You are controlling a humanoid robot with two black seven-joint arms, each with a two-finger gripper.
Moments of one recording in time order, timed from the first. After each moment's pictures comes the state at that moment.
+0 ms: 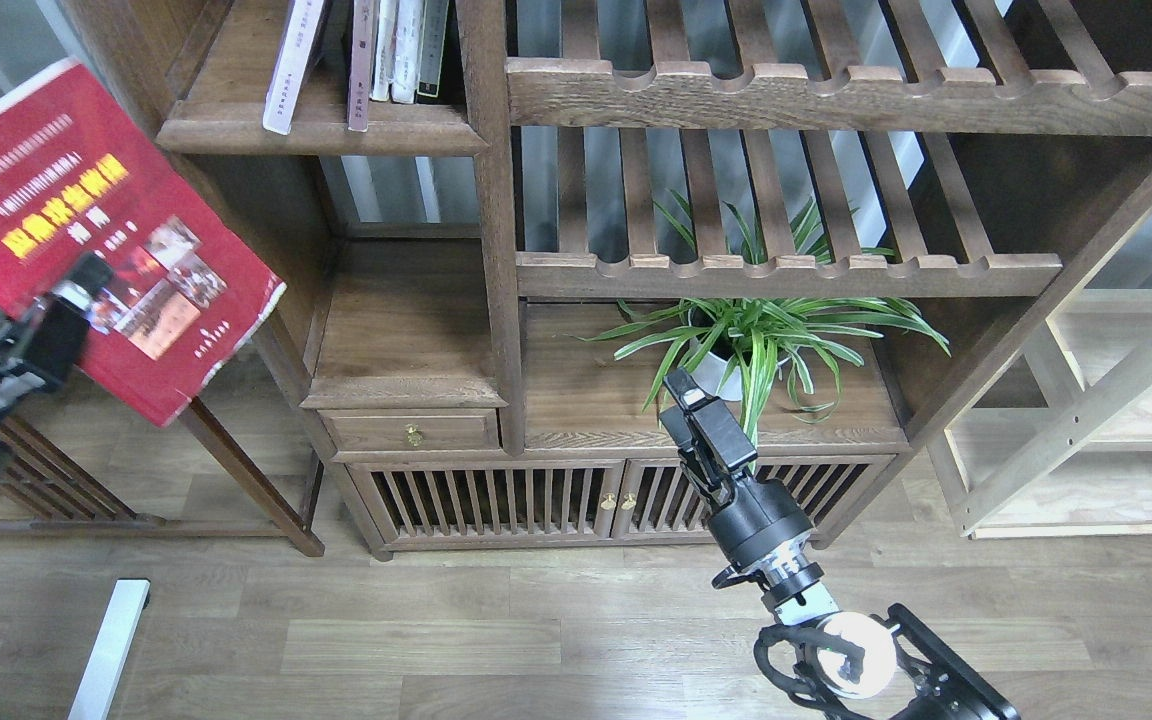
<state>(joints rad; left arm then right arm) 0.12 0.13 -1.95 -1.77 0.46 -0.49 0.49 0.03 0.01 1.09 1.10 0.06 0.58 0.04</state>
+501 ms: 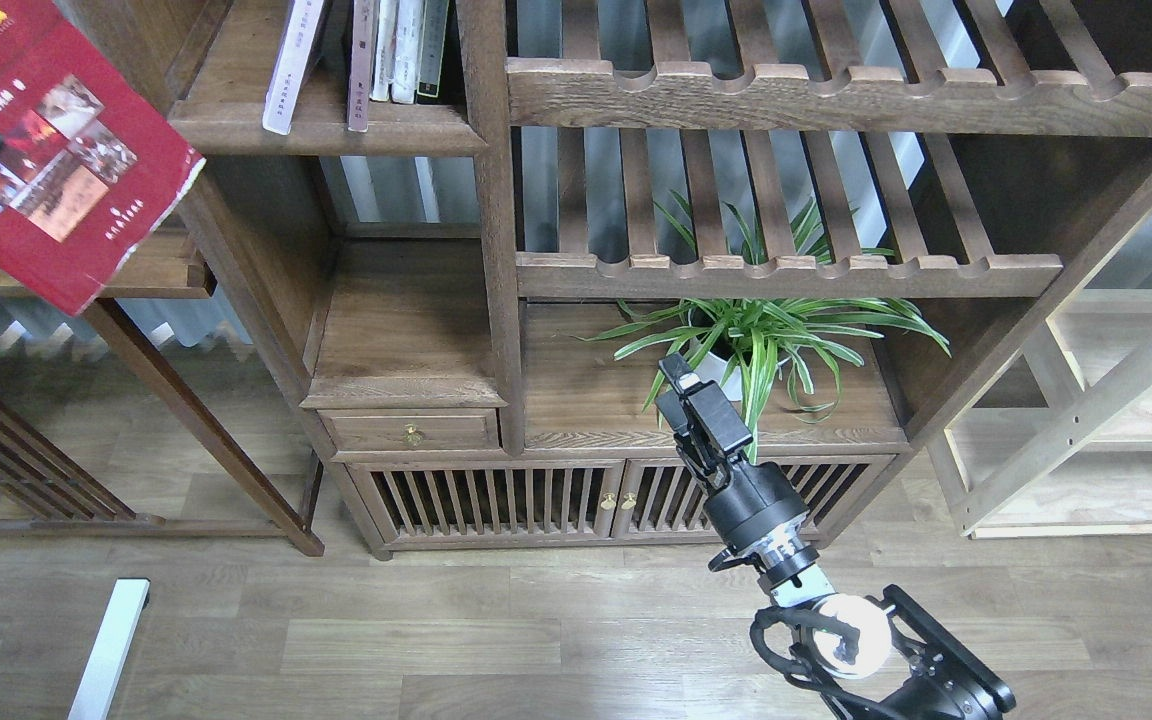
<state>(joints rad) -0.04 0.27 -2.03 -1.76 0.47 -0.49 0.49 0.07 0.01 1.08 1.08 0.06 0.58 0.04</state>
